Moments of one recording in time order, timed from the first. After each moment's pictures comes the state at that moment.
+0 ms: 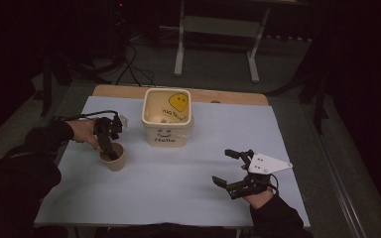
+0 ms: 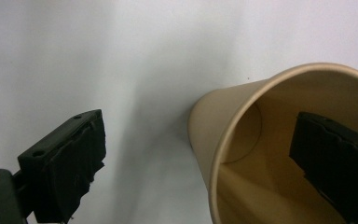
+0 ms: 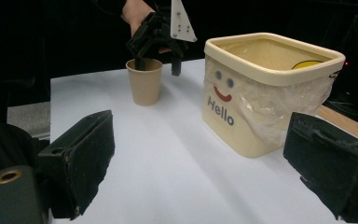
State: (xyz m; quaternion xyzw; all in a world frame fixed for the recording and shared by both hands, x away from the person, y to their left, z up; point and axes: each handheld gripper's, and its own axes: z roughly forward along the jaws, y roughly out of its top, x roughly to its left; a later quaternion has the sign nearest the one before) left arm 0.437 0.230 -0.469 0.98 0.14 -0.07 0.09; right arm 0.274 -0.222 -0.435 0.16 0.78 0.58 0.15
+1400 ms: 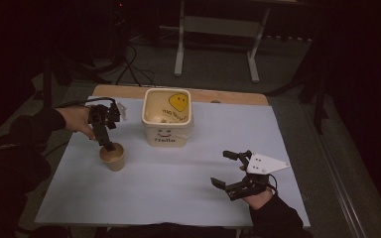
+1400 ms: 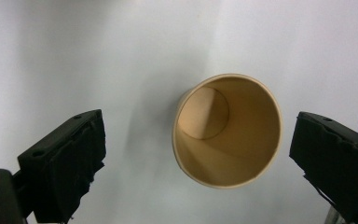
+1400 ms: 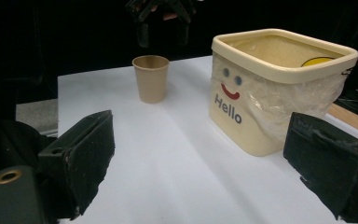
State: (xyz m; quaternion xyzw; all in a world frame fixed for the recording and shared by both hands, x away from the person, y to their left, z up) left arm 0.426 0.224 -0.400 0.99 0.13 -0.05 0.08; right arm 0.273 -0.219 -0.435 0.16 0.79 0.58 0.13
